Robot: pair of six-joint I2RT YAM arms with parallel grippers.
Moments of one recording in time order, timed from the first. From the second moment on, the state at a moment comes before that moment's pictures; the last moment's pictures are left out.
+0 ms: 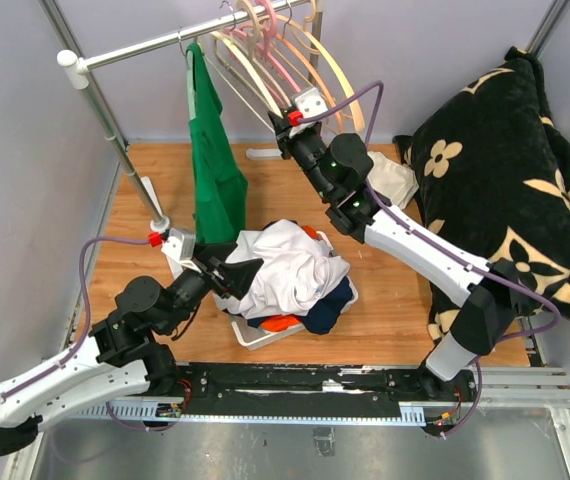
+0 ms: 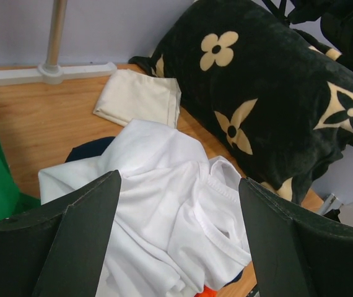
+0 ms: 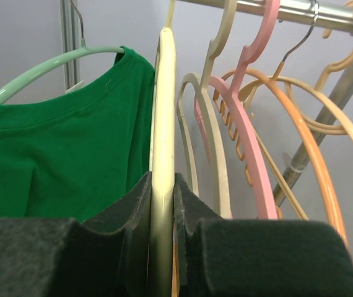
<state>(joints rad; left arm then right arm) -1.03 0.48 0.57 0.02 -0.37 -0.35 0.81 1.60 1.52 0.44 0.18 -0.24</state>
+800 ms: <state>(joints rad) -1.03 0.34 0.53 -0.01 -0.53 -0.37 0.81 1.57 1.50 0.41 0.18 -0.22</state>
